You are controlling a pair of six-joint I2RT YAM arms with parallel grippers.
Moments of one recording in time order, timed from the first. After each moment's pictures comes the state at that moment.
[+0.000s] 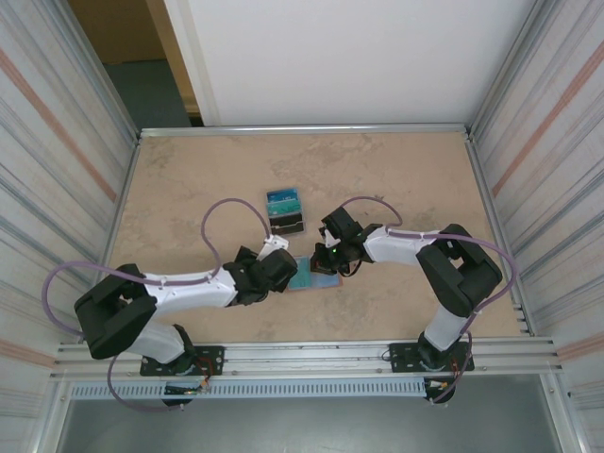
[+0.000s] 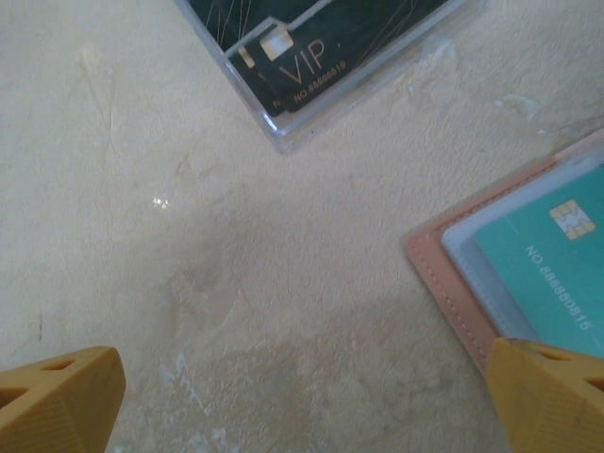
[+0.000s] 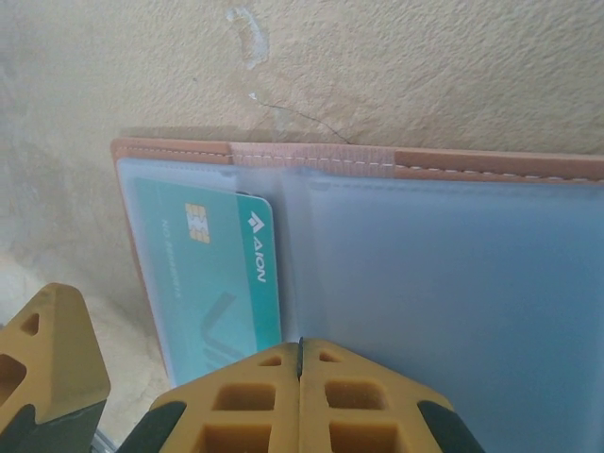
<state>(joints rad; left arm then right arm) -1.00 1.42 0.65 -0.26 -0.63 -0.35 0.70 1.70 0.87 -0.26 -0.41 0.79</state>
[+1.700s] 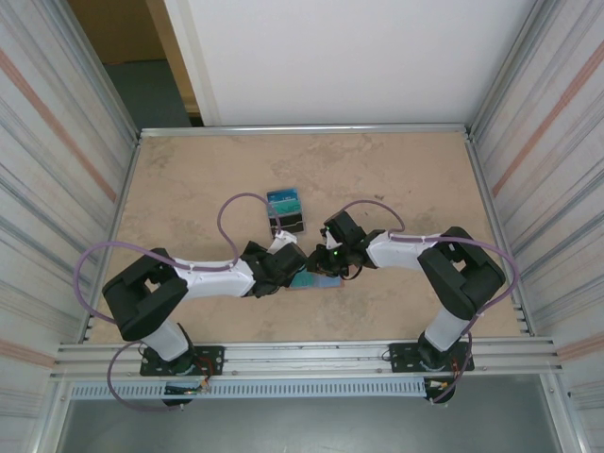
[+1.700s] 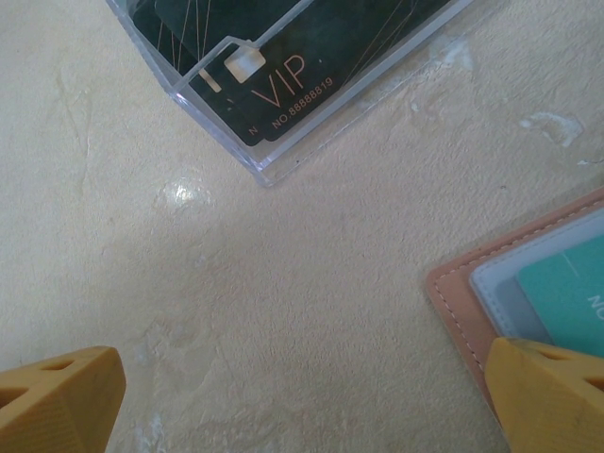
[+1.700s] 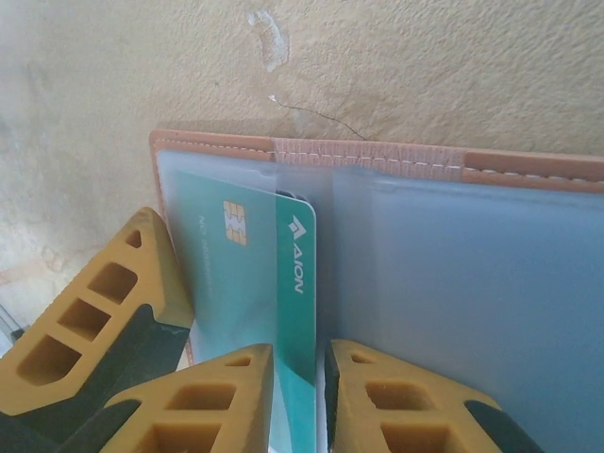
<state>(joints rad) -0.98 1.60 0.74 -0.24 -0.65 -0.32 0.71 1.68 0.80 -0.14 -0.42 0.84</state>
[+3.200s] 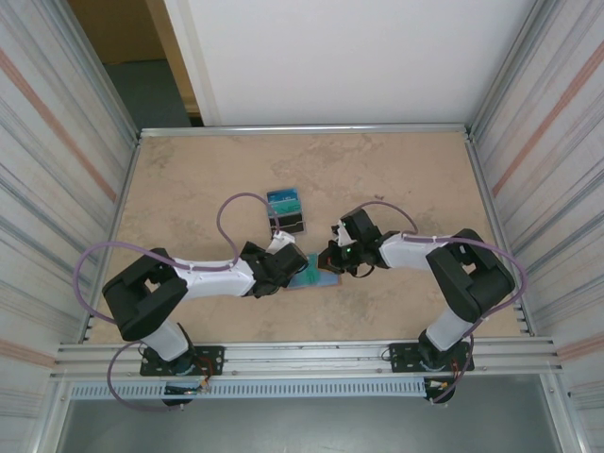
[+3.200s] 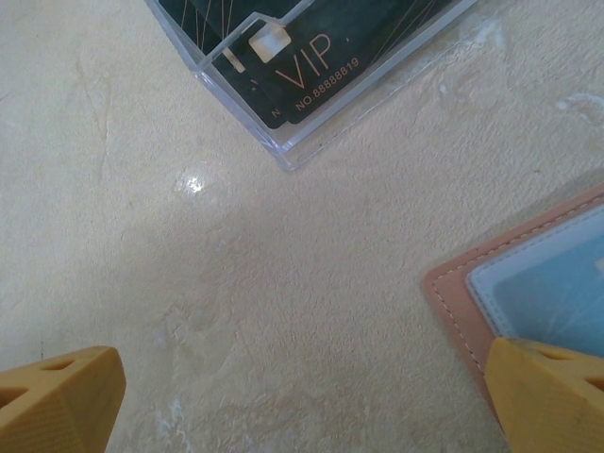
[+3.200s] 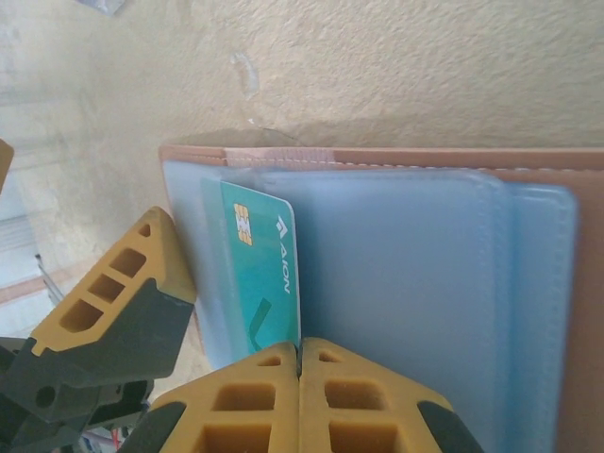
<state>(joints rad) -0.98 1.60 0.75 -0.29 -0.67 -0.34 0.60 1.63 0.72 -0.08 -0.54 0.82</state>
